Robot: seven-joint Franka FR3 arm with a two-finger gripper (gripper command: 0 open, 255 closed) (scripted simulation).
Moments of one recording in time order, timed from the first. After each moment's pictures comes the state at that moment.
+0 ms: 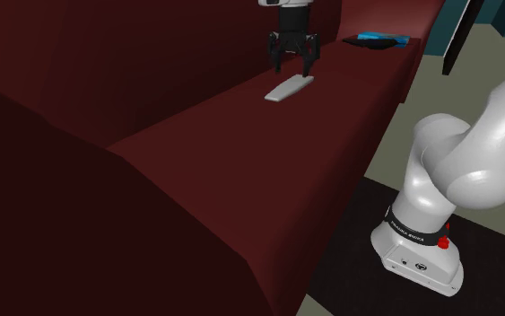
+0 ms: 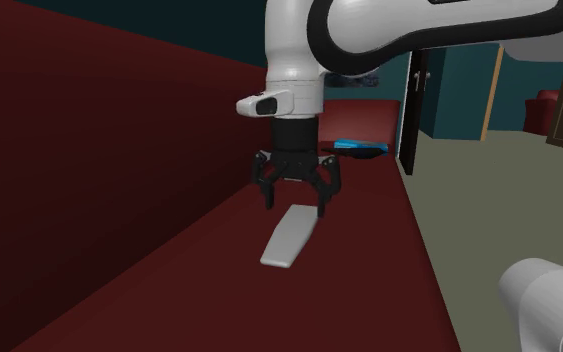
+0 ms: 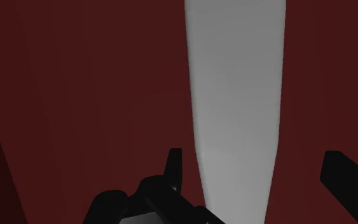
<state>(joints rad) 0.46 -0.48 -0.35 -2.11 -0.18 1.65 -1.46</state>
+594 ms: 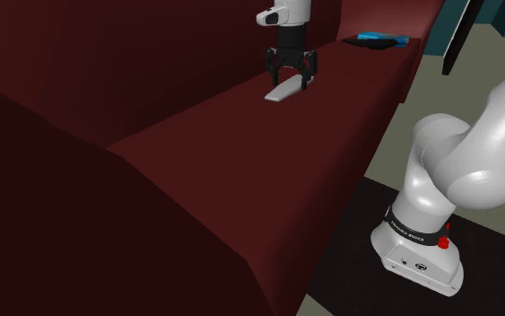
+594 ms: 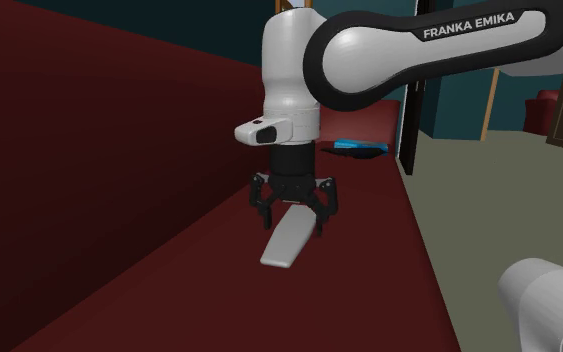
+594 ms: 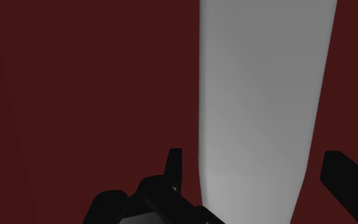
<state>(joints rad) 0.47 -0.47 -0.37 -2.20 -0.19 1.74 -1.51</state>
